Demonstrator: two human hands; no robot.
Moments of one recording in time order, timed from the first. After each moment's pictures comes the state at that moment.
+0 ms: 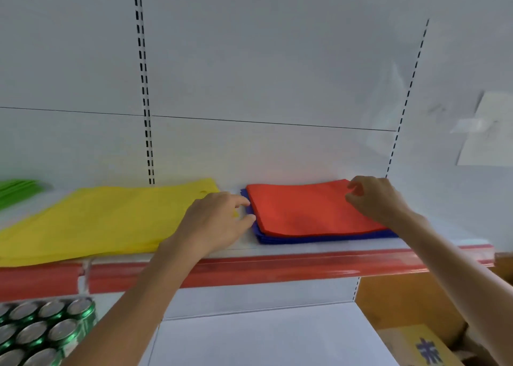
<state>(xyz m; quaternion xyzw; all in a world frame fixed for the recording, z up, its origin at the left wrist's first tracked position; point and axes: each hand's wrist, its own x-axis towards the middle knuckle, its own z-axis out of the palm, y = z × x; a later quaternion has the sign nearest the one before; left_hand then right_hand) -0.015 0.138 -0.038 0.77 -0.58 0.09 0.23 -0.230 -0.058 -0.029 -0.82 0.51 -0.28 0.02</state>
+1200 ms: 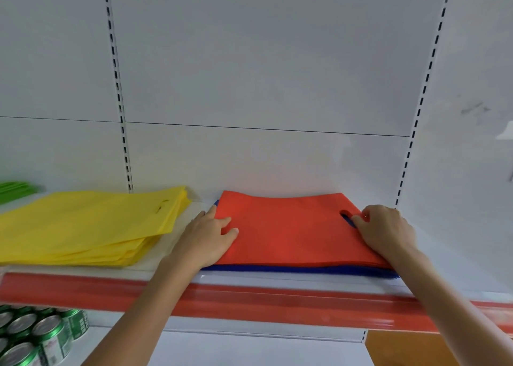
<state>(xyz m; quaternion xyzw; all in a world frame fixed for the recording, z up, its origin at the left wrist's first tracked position) -0.062 0.011 -0.085 0.86 -0.45 0.03 0.22 -0.282 -0.196 -0.071 -0.81 0.53 -0.27 0.03</state>
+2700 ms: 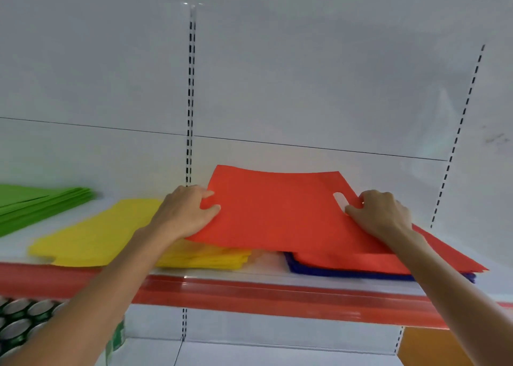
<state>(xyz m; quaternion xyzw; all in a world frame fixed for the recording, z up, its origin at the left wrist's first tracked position) 0.049 0.131 -0.032 0.83 -0.46 0.14 0.28 -0.191 -0.082 -0.012 -0.82 0.50 -0.28 -0.03</state>
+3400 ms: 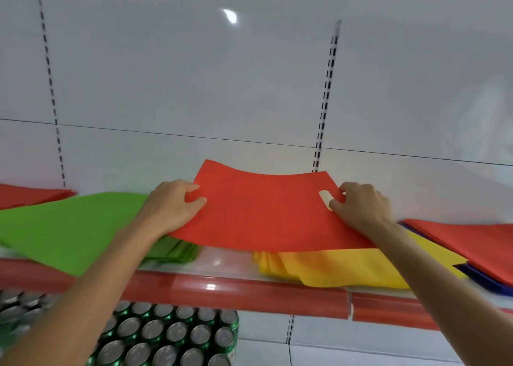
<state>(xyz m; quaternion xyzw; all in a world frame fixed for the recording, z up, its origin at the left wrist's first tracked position) 0.314 0.359 -0.010 0.84 -0.42 0.15 0.31 0.089 0.140 0.002 -0.85 0.45 -0.29 -0.04</state>
